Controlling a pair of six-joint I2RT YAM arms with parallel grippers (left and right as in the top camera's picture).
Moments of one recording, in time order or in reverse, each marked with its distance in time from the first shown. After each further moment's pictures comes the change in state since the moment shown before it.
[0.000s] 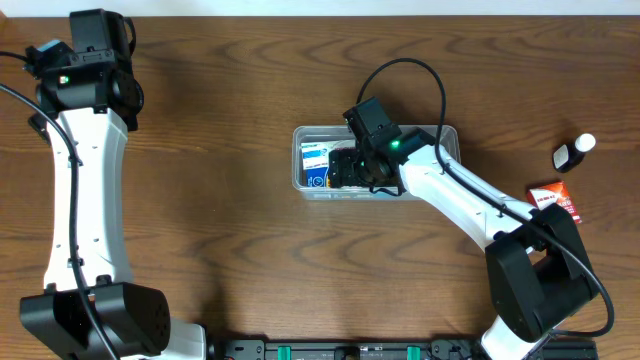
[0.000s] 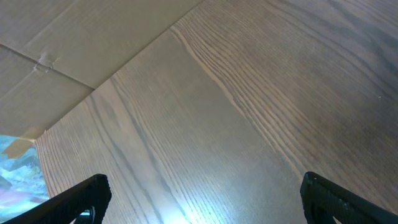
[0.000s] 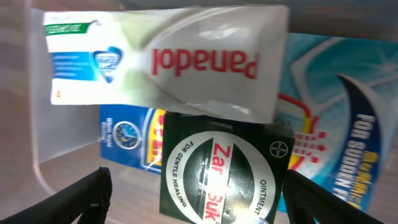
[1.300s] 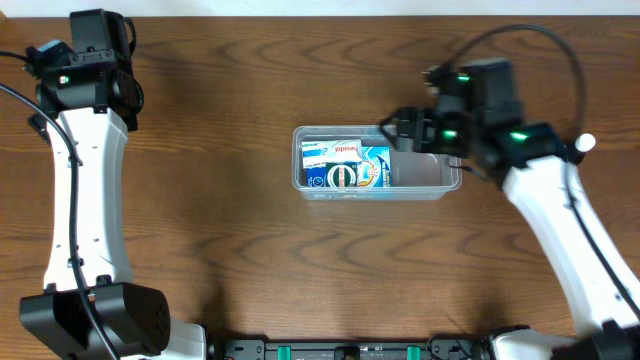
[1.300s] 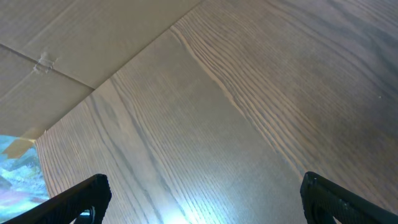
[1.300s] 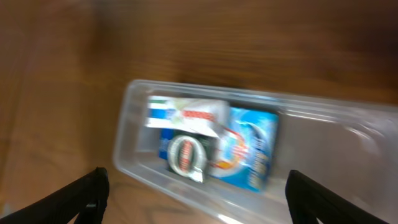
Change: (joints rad) left arm 0.000 0.000 0.000 0.000 0.000 0.000; right arm -0.368 -0.381 -0.001 -0.108 -0.268 -0.194
